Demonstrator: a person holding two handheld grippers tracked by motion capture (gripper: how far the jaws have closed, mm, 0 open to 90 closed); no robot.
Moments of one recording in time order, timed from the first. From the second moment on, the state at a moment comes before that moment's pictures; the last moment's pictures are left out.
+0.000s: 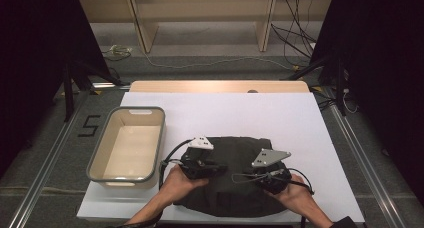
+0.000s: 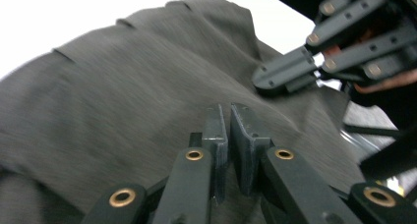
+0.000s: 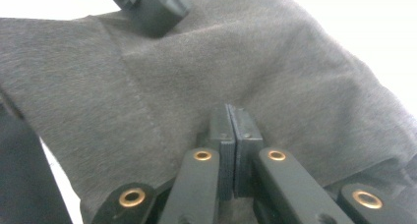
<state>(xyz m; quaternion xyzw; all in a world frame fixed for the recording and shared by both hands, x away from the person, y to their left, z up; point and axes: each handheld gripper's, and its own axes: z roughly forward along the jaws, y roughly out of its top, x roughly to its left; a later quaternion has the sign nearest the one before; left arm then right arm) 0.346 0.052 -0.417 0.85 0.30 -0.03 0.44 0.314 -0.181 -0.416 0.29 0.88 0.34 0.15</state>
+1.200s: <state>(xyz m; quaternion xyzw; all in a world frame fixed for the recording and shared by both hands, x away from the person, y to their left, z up) 0.328 0.037 -0.467 0.89 0.28 -0.04 0.36 0.375 -0.179 -0.459 0.38 0.87 0.27 0.14</state>
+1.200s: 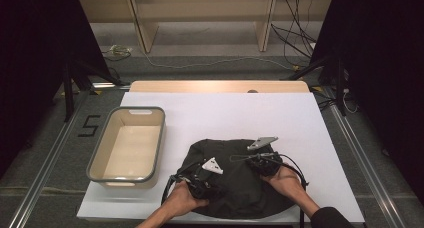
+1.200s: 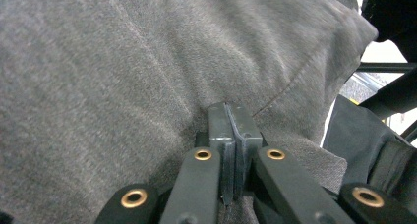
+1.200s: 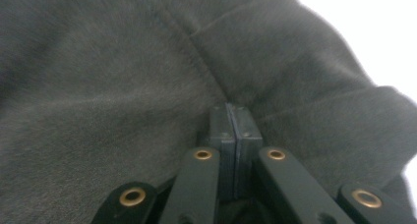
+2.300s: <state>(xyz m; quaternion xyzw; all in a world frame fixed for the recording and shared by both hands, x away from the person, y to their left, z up) 0.403 0.055 -0.423 0.83 0.39 0.04 0.41 0.354 -0.193 -0.422 0.37 0.84 0.36 0.14</state>
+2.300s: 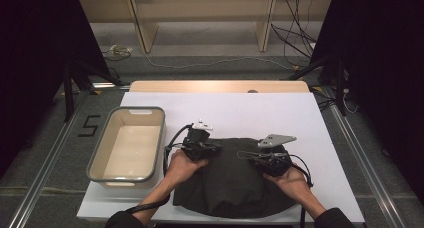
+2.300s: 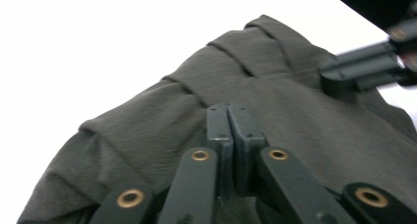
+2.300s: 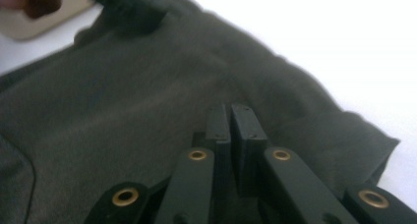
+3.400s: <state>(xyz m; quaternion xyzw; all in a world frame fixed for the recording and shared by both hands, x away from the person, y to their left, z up) 0.399 0.099 -0.412 0.80 0.44 0.05 0.40 0.370 -0.242 -0.408 0.48 0.77 0.39 0.13</state>
